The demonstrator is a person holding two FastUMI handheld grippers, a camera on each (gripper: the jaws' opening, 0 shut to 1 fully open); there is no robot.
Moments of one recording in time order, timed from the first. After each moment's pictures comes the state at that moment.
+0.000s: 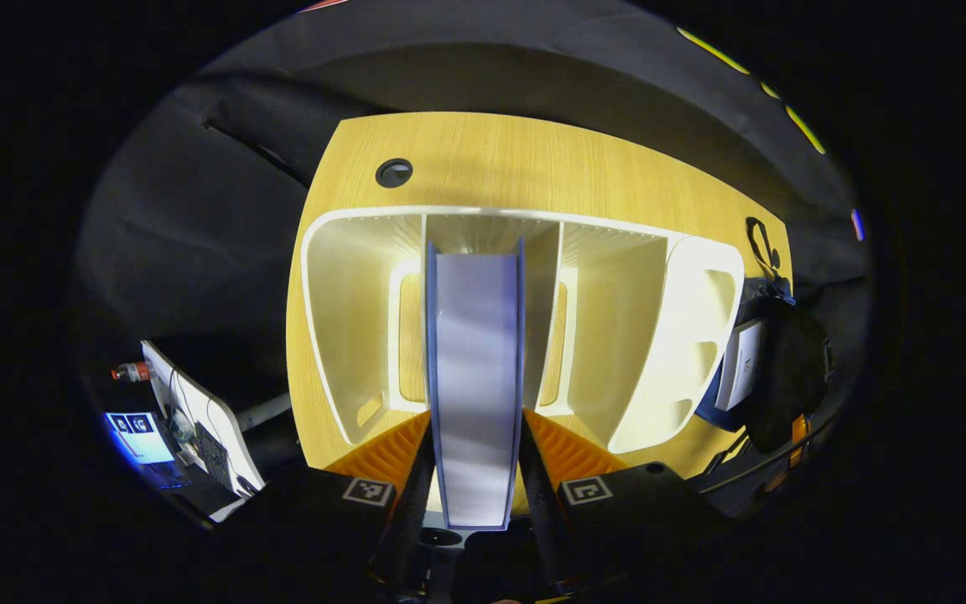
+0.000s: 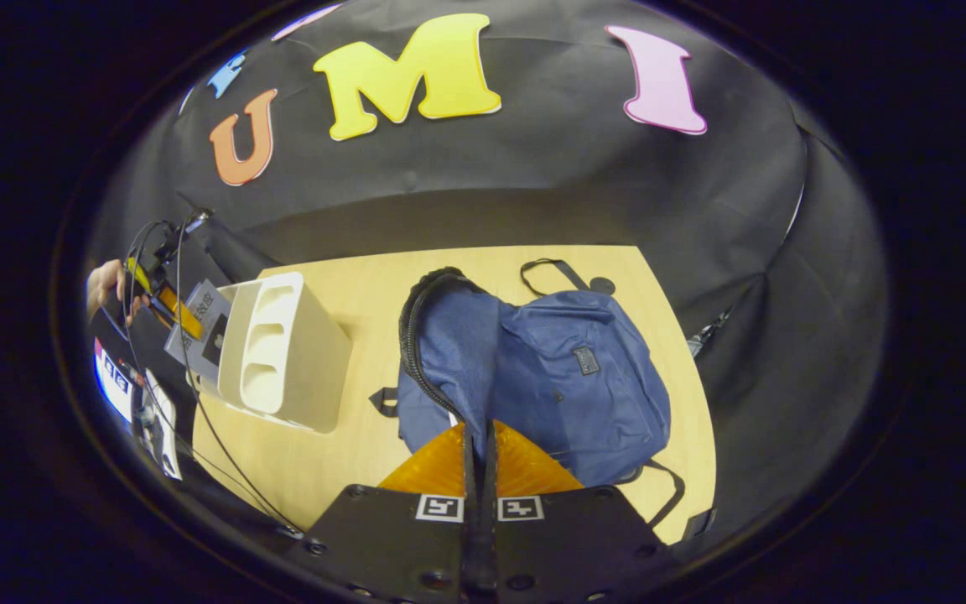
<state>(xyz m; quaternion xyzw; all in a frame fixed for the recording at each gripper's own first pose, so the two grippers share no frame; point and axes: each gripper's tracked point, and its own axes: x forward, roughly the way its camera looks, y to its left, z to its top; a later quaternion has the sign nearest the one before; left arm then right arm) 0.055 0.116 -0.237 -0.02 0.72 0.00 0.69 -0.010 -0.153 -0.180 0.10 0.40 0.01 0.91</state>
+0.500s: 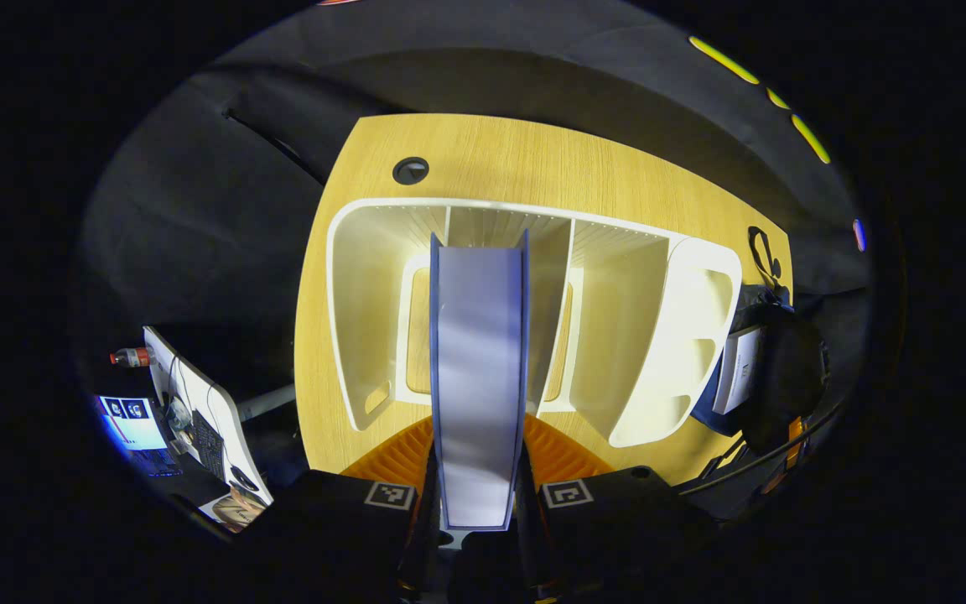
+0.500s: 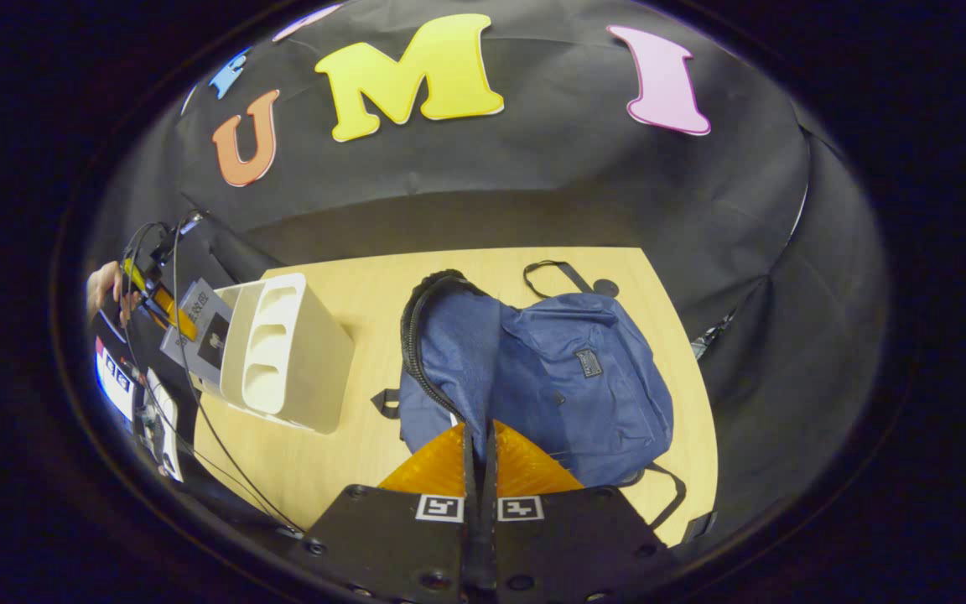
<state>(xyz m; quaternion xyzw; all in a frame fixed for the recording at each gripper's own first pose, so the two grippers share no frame) 0.046 0.128 -0.214 -0.01 0.70 0.01 0.71 -0.008 -0.151 -0.182 0.10 0.40 0.02 0.91</state>
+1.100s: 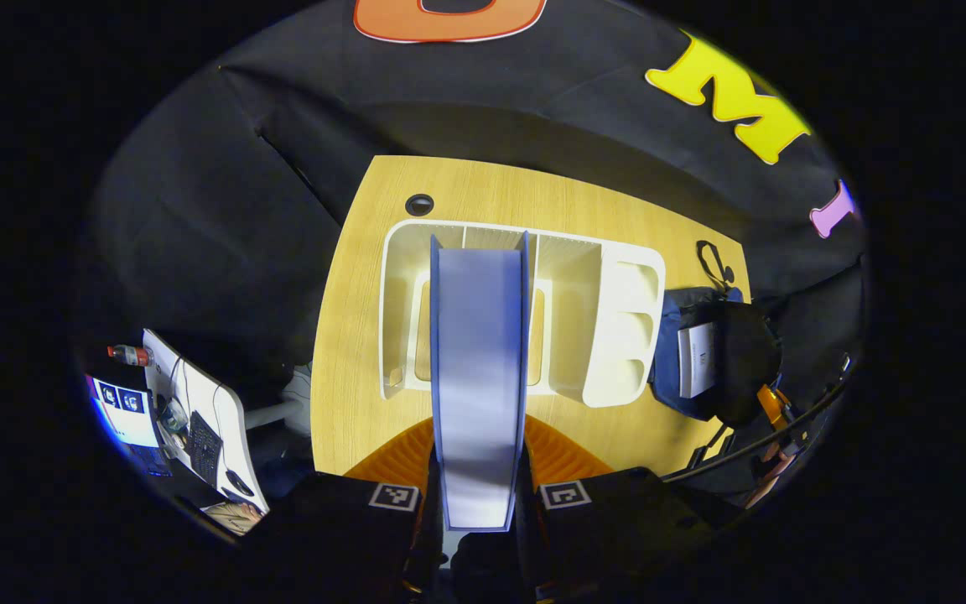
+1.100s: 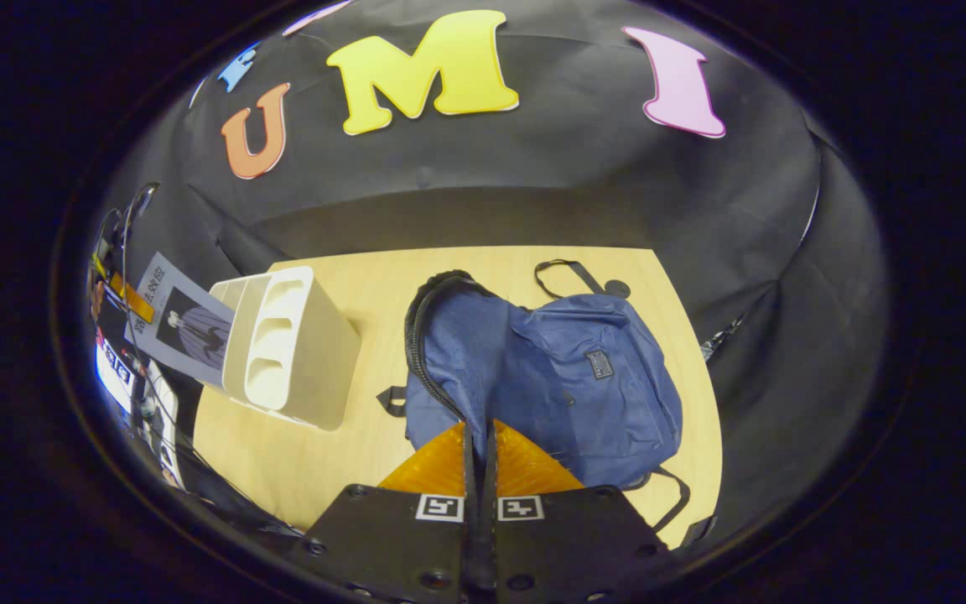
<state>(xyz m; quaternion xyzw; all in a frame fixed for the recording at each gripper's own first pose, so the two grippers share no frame) 0.004 0.137 -0.118 -0.05 0.65 -0.02 0.76 -0.003 -0.141 -0.184 0.09 0.40 0.03 0.91</state>
